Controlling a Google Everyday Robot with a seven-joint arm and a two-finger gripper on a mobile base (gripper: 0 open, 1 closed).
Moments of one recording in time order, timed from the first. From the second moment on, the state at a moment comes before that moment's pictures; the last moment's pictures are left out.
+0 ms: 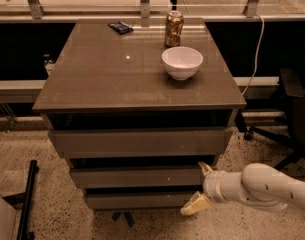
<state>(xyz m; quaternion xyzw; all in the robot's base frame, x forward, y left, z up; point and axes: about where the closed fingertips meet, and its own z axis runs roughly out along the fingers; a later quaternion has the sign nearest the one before) 0.484 -0.153 0.509 -0.49 0.79 0.17 0.34</state>
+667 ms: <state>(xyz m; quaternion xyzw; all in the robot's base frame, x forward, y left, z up) 0.494 -0.151 0.502 -0.47 0.79 0.16 0.36</state>
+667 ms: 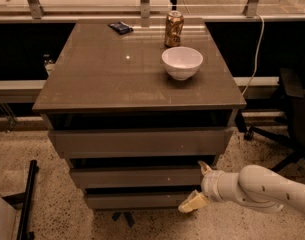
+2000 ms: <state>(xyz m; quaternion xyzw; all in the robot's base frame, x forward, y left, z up) 0.571 -0.140 0.437 -0.48 0.80 0.15 0.33</state>
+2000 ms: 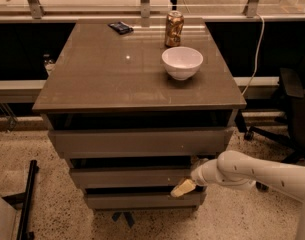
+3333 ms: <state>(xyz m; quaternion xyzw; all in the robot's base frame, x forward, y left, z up) 0.519 -0.153 0.436 -0.58 0.78 0.11 0.23</state>
